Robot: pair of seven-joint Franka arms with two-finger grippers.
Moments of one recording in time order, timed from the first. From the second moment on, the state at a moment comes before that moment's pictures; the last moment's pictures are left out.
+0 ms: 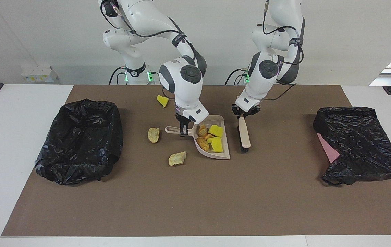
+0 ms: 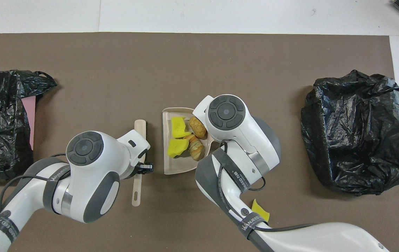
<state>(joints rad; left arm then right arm) -0.54 -0.03 0.04 -2.31 -0.16 2.17 -0.34 0.47 0.34 0.08 -1.75 -0.14 2.02 -1.00</state>
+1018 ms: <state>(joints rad) -0.64 -0.10 0.05 -2.40 -0.16 2.17 -0.43 0.47 0.34 0.08 -1.75 -0.14 2.02 -1.00</state>
